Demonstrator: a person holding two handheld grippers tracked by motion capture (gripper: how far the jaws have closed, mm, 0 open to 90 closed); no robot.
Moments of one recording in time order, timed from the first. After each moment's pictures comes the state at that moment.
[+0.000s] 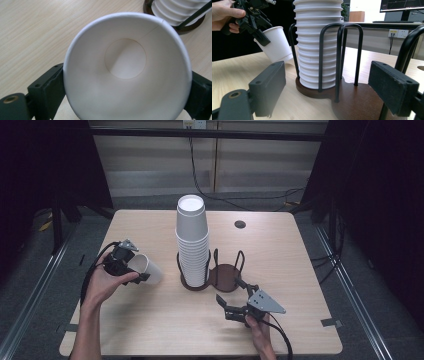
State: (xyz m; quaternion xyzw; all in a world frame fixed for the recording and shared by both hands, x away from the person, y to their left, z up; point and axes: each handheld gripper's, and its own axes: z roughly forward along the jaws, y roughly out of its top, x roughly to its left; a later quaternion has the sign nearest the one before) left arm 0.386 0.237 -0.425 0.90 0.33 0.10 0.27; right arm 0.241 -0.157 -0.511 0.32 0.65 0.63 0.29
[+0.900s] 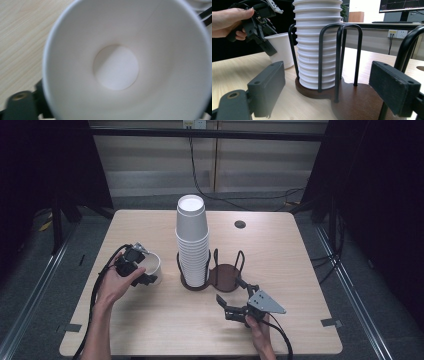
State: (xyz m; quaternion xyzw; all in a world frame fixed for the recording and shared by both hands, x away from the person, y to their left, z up) left arm 0.392 0.213 -0.444 0.91 0.33 0.10 0.24; right arm 0.240 -0.157 -0.511 0.33 0.64 0.63 0.29
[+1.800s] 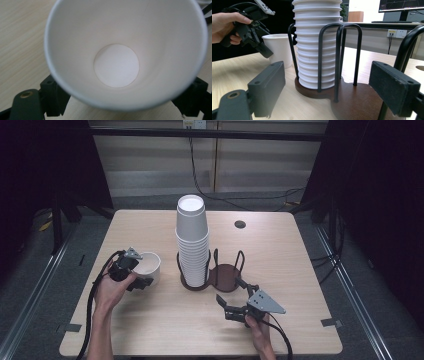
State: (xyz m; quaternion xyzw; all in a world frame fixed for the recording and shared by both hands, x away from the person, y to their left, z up) left arm 0.373 0.232 -0.453 0.88 0.35 0.13 0.28; right arm 0.240 -0.157 -0.510 0.33 0.64 0.63 0.29
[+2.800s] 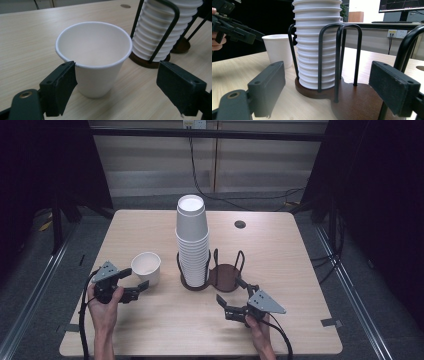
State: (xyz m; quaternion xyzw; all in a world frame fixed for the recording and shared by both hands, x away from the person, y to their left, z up) left arm 0.308 0.257 -0.455 0.76 0.38 0.17 0.50; right arm 0.240 -0.157 -0.511 0.33 0.64 0.63 0.29
